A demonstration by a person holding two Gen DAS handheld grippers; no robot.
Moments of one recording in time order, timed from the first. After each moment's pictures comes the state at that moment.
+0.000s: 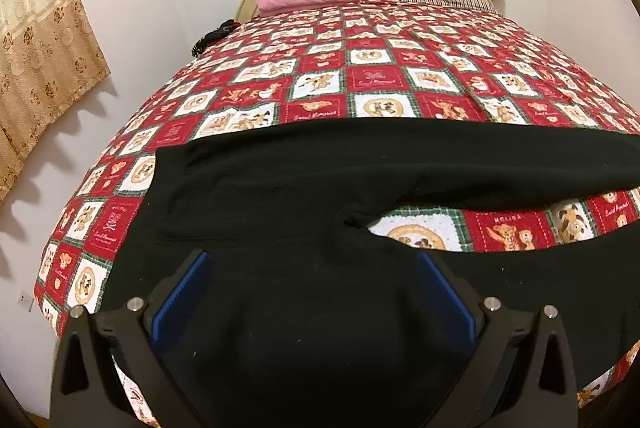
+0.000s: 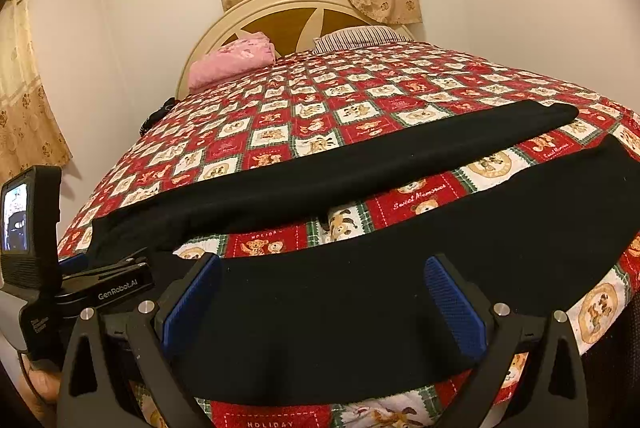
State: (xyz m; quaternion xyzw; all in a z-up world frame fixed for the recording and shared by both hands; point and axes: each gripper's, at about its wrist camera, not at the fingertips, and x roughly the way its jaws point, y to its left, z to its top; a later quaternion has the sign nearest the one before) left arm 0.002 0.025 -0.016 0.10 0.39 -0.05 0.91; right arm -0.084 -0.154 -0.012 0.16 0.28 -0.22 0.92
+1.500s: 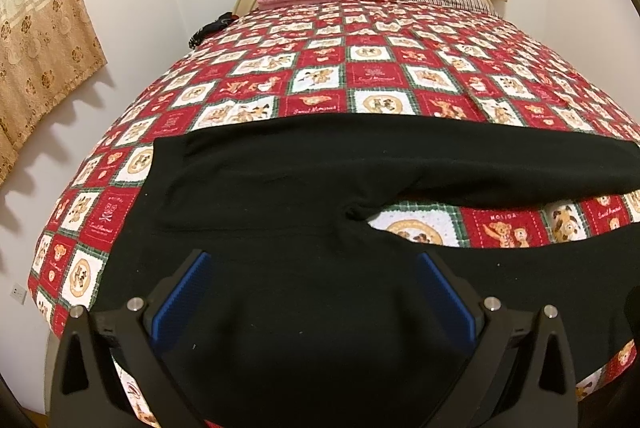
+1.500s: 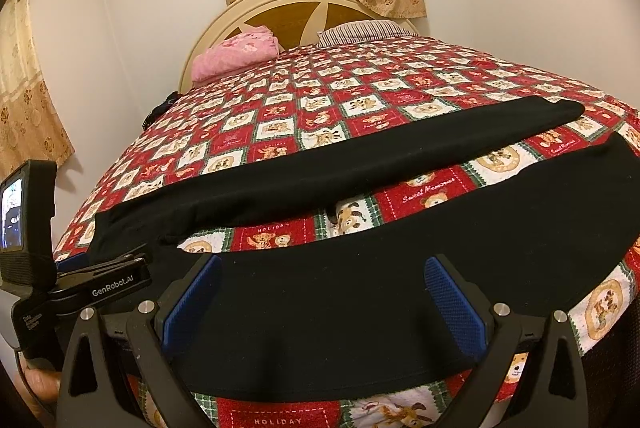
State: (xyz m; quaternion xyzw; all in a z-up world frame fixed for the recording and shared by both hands) left arm 0.000 0.030 -0.016 0.09 0.40 -0.06 0.91; right arm -0.078 -0.144 -0.015 0.16 0.29 -0.21 0.92
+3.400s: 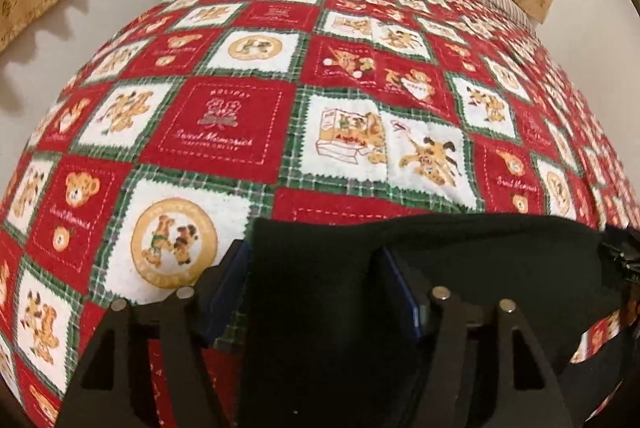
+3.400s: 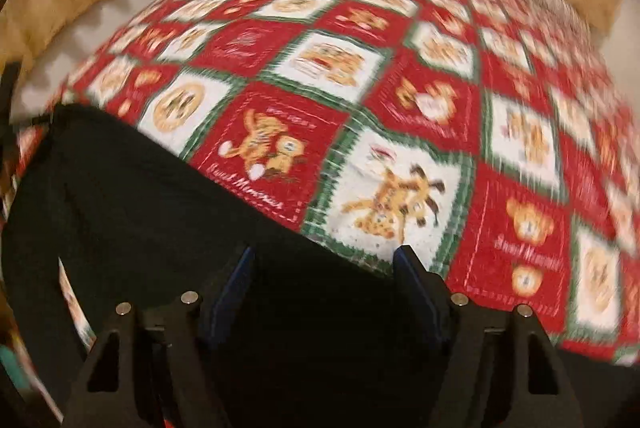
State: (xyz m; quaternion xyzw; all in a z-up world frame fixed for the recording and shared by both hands) left arm 0.216 0.191 -0.062 0.00 0.49 -0.10 0.86; right arm 0.184 -0.256 -0.071 -0.04 0.51 0.03 0.86
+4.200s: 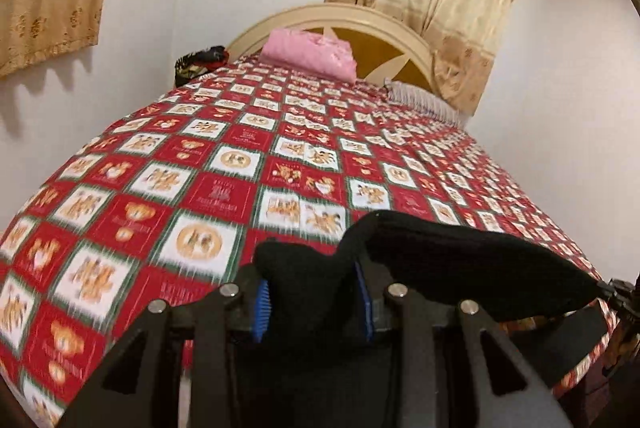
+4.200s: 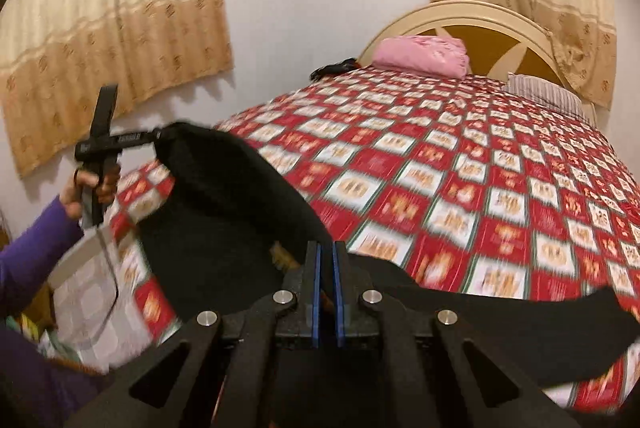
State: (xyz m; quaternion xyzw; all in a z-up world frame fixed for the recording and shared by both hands) left arm 0.073 0.242 0.037 -0.10 0.30 -0.18 0.93; right arm -0.036 -0.160 0.049 -0.02 0.31 0.12 0.94
